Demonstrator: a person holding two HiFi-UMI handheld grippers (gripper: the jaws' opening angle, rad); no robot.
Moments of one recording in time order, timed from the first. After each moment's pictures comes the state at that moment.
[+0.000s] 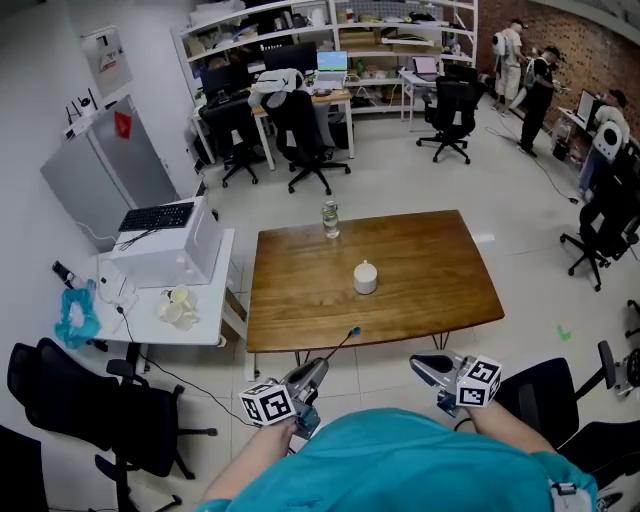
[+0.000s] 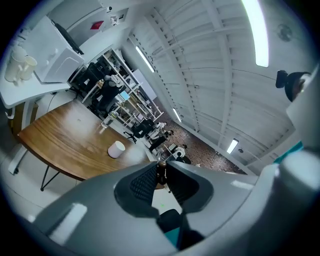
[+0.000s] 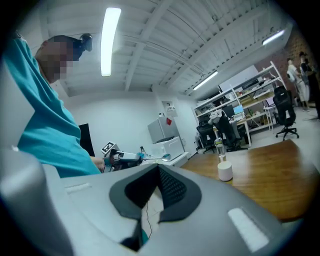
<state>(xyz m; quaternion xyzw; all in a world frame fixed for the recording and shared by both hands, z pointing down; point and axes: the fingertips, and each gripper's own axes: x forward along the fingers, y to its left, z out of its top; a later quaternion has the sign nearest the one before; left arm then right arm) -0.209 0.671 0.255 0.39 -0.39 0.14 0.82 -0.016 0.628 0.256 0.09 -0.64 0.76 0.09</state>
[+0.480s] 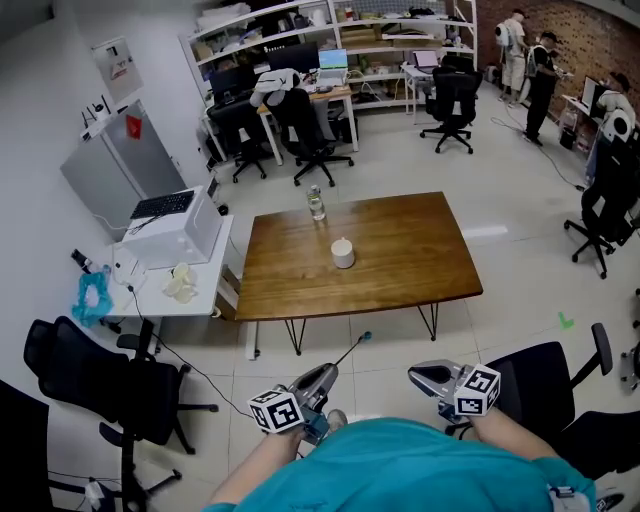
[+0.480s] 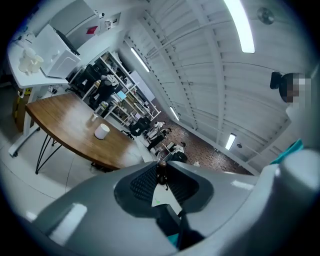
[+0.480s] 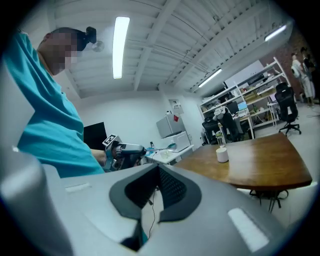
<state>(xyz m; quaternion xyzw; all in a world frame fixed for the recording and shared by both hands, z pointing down) 0.007 0.654 0.125 0.41 -0.40 0.15 0.80 0.176 0.644 0.127 0.05 -0.65 0.75 0.07</state>
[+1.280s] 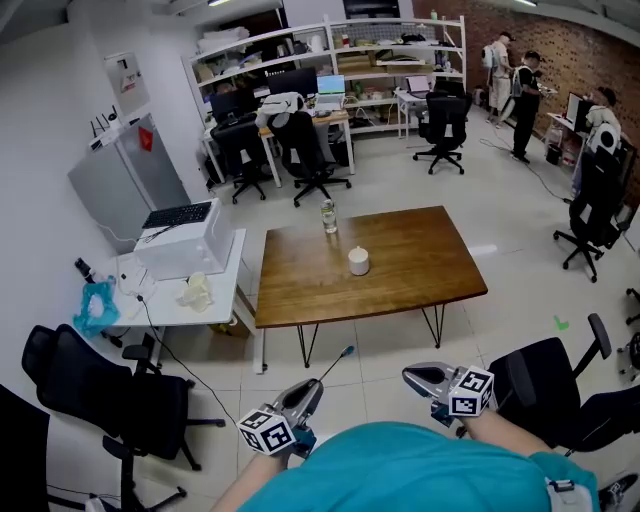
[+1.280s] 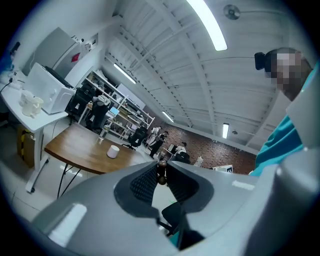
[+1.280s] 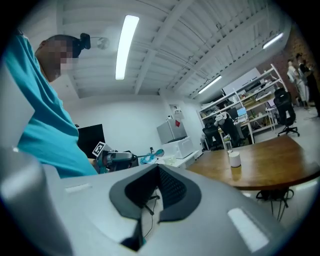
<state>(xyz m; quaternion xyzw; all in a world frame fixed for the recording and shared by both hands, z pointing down) -0.136 0.644 -0.025 0.52 -0.40 0.18 0.73 0.052 0.640 0.010 0.09 -0.66 0.74 0.07</state>
